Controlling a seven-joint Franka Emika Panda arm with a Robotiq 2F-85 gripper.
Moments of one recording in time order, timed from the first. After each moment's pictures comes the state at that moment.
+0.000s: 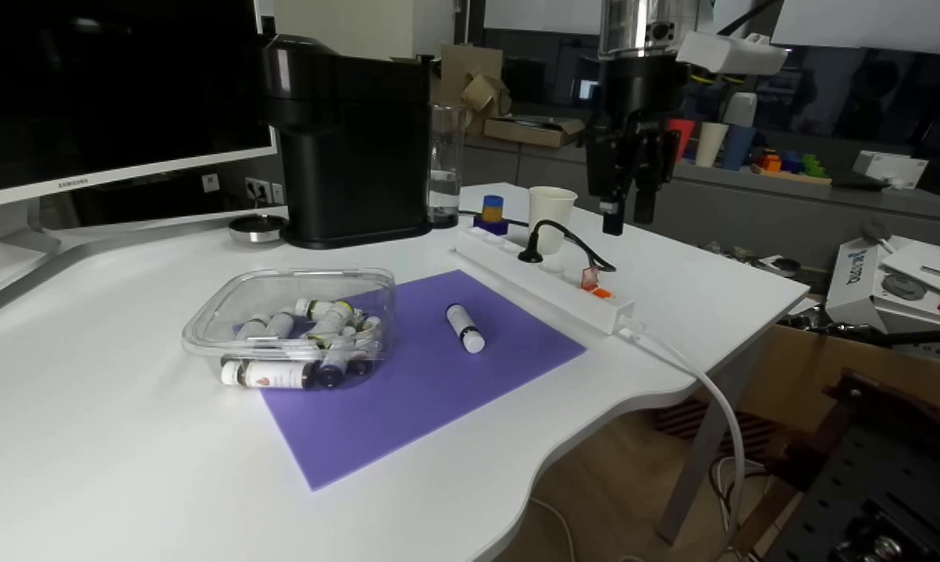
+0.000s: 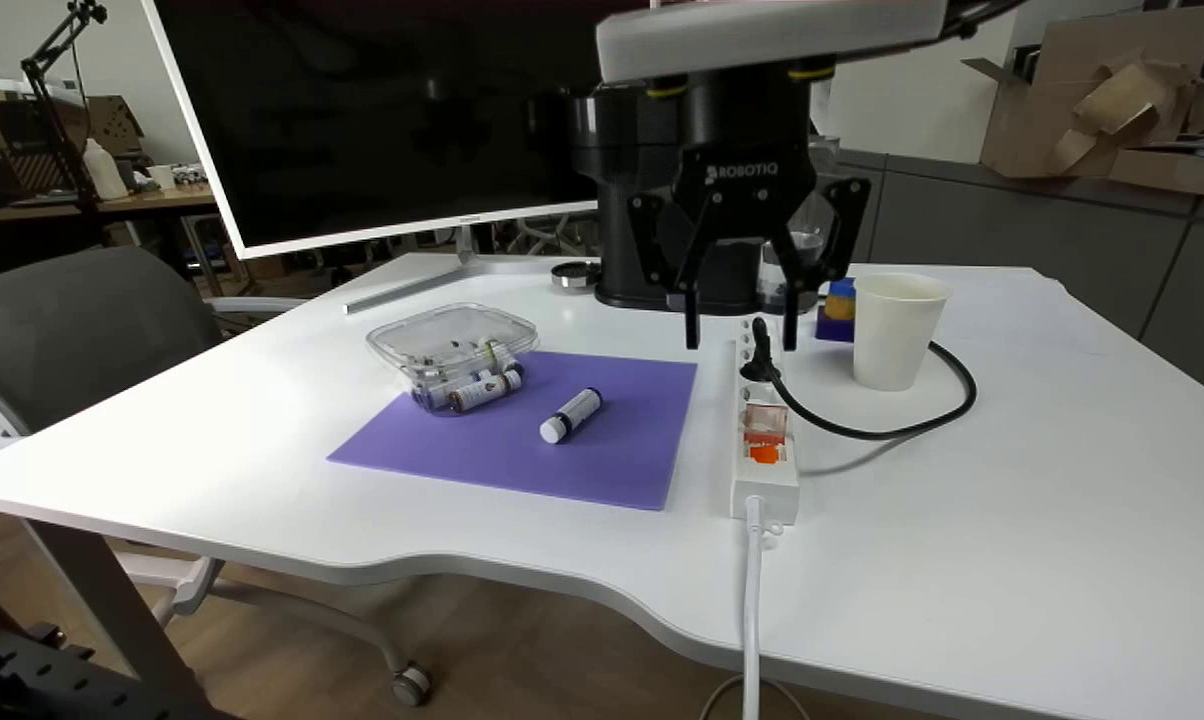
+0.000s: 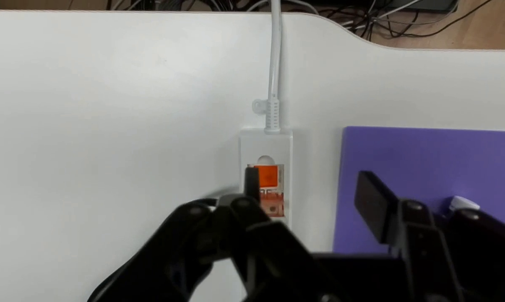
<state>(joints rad) -0.22 0.15 -0.25 -2.44 -0.12 2.51 -0.41</state>
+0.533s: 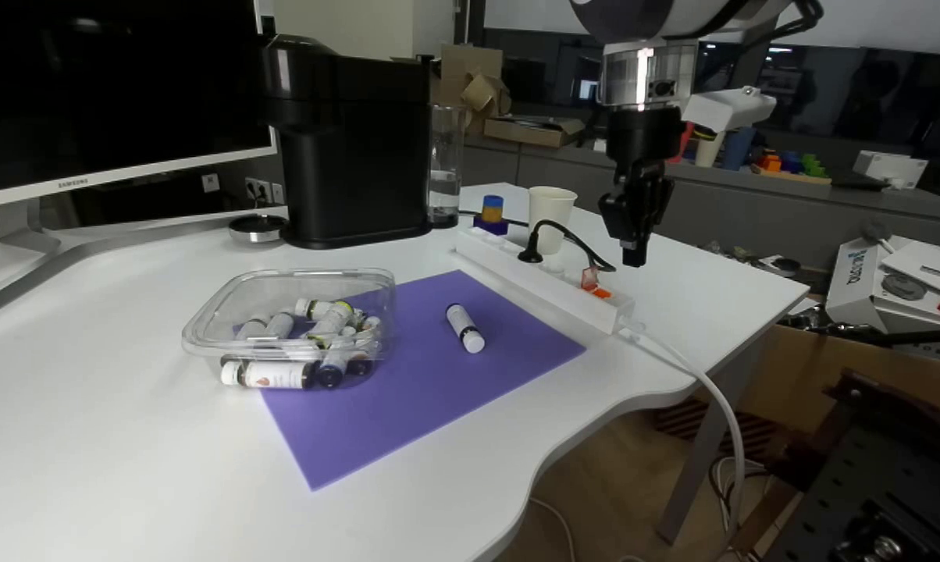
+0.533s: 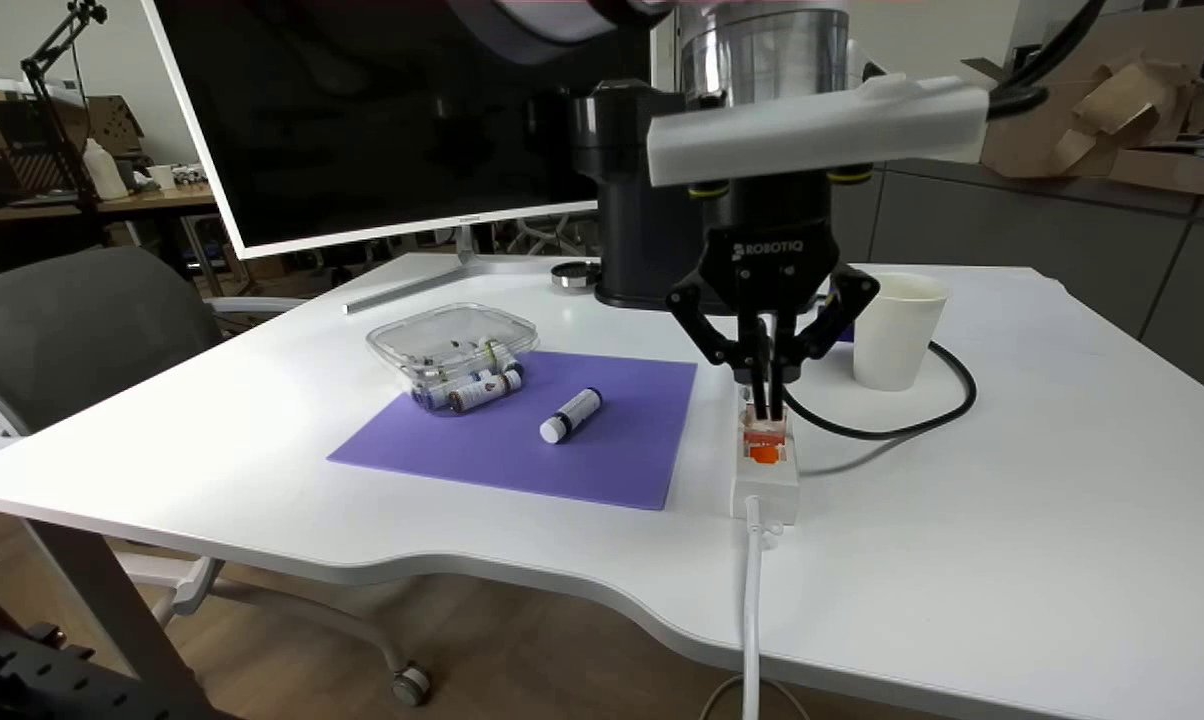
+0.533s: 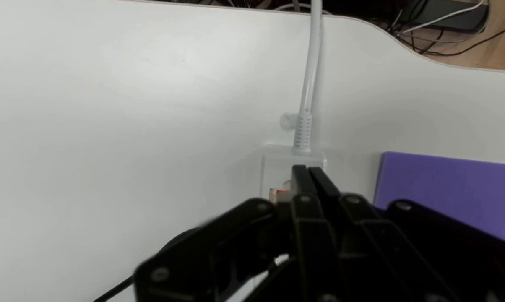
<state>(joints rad) -0.25 0.27 -0.24 -2.42 -0.17 2.62 -0.47</state>
